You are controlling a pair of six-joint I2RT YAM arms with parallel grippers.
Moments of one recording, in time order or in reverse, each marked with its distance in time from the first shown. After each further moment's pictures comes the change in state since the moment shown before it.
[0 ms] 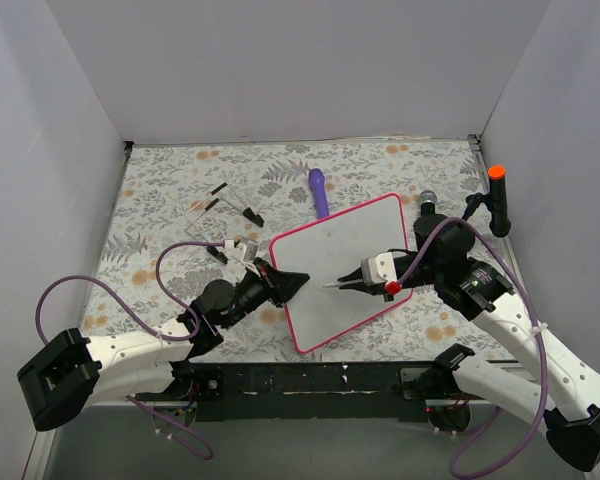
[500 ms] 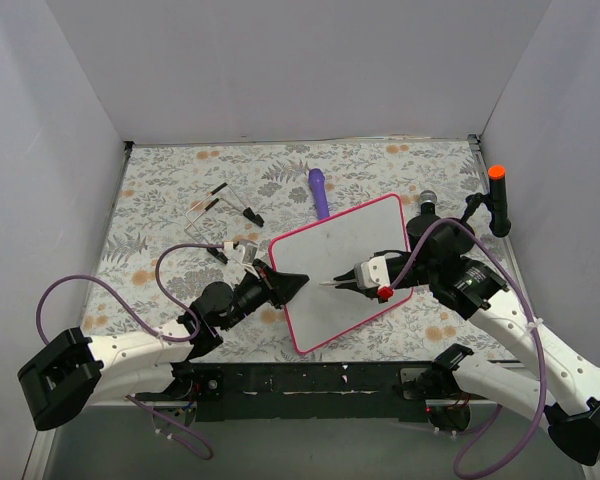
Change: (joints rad) left arm 0.000 0.009 -0.025 0.050 0.004 0.008; right arm 0.063 0.027 0.000 0.032 0.067 -0.051
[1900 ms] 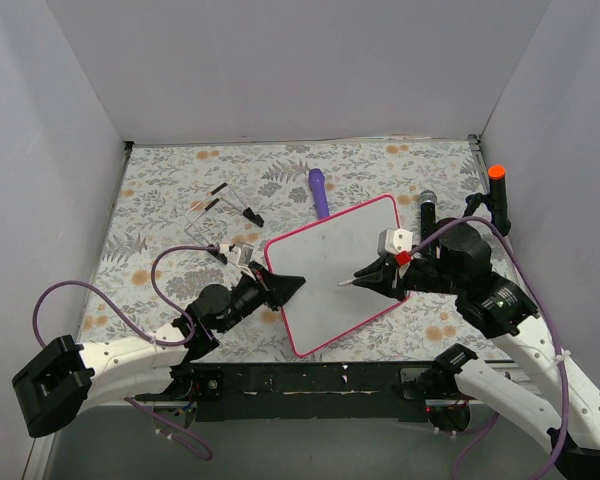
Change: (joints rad) left arm -0.006 -0.067 -0.016 -0.070 -0.021 -0.031; right arm -0.058 -0.163 -0.007 0.002 0.196 0.568
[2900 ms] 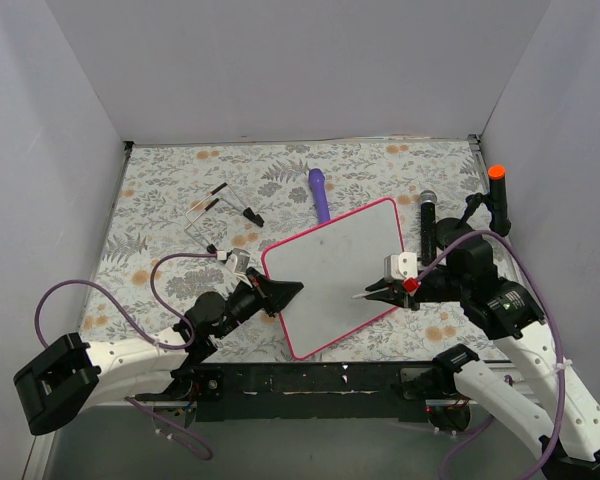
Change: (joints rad) left arm -0.003 0.017 -0.083 0.145 0.029 0.026; right arm -0.121 -0.027 0.000 -0.280 -0.187 -0.383
